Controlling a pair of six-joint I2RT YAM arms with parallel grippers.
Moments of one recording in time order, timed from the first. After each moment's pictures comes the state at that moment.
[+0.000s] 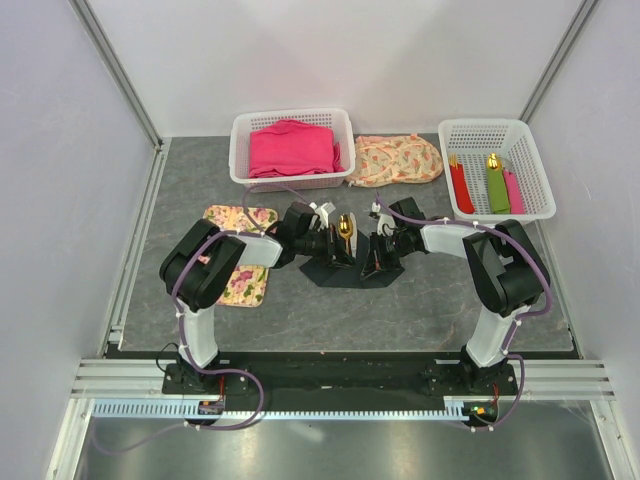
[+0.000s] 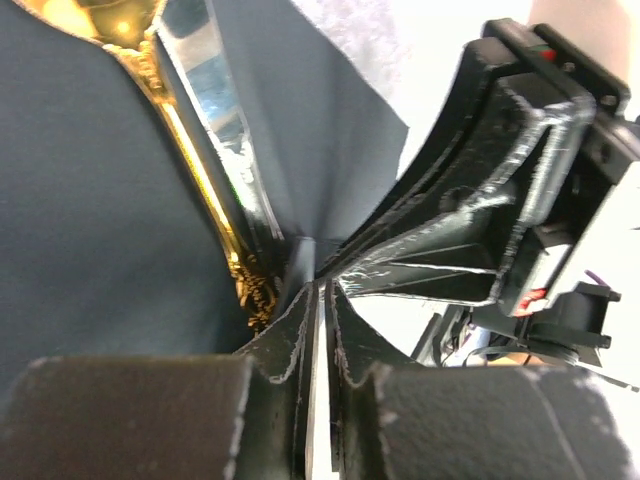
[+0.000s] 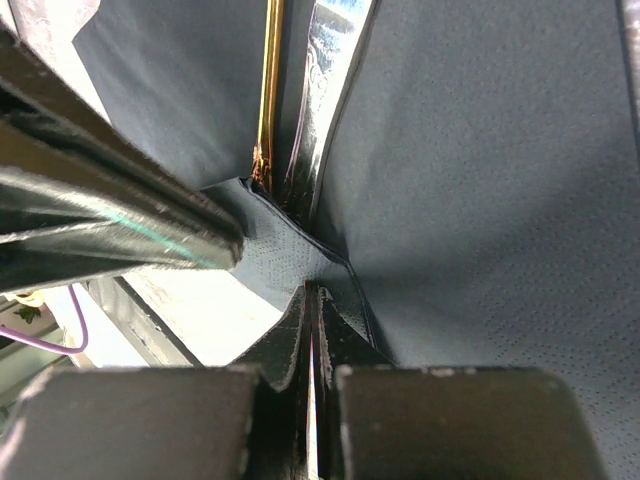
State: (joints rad) left arm -0.60 1.93 0.93 0.34 0.63 -0.79; right arm 0.39 1.81 0.95 -0.29 -0.63 0.34
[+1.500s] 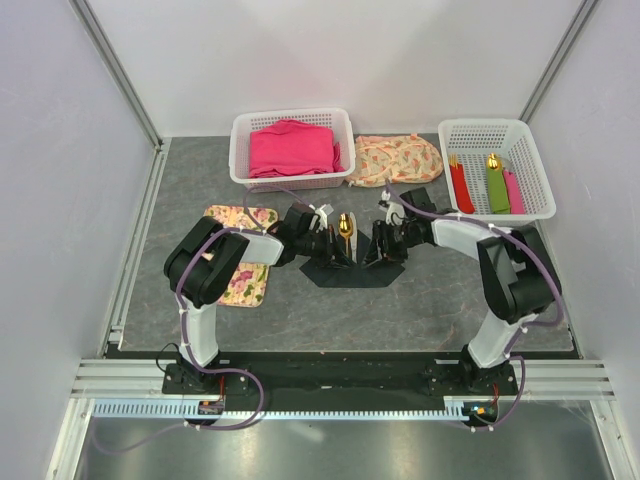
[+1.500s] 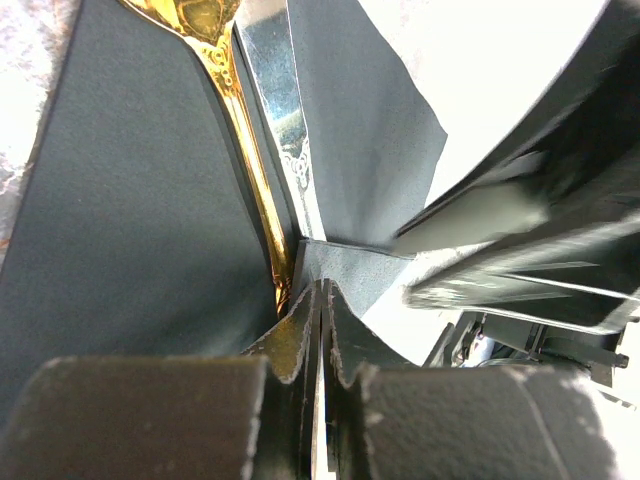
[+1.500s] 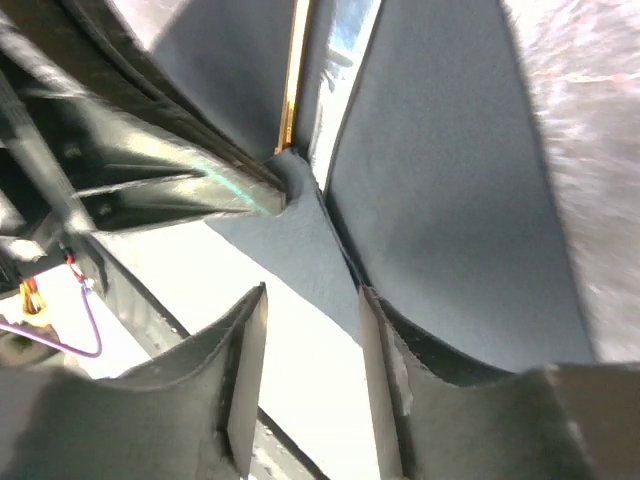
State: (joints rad) left arm -0.58 1.97 0.95 0.29 0.60 -0.79; right arm 0.33 1.77 0.99 -0.35 -0.64 0.33
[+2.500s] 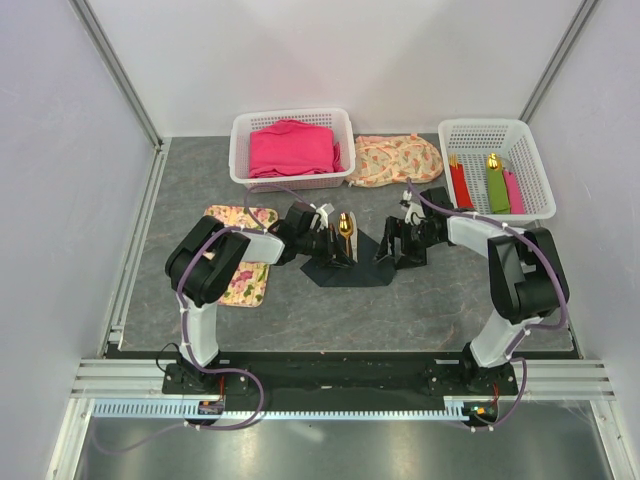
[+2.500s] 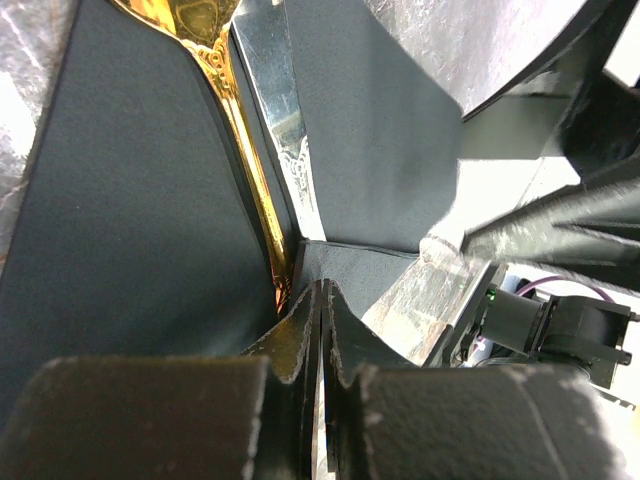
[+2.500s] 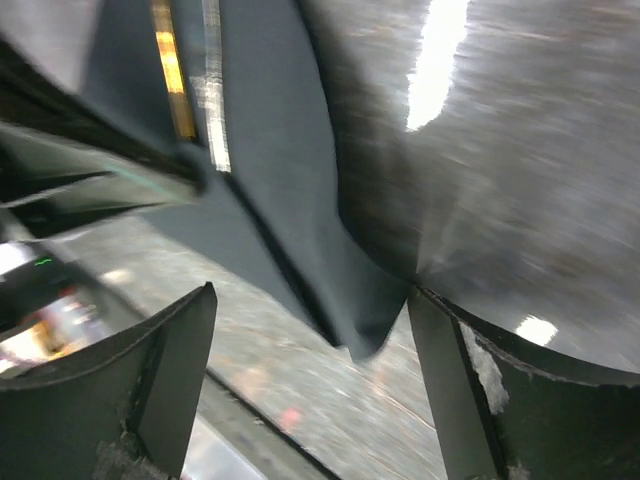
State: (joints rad) left arm -0.58 1.98 0.97 0.28 0.60 -0.79; right arm 0.21 1.72 0.97 -0.45 -0.55 0.30
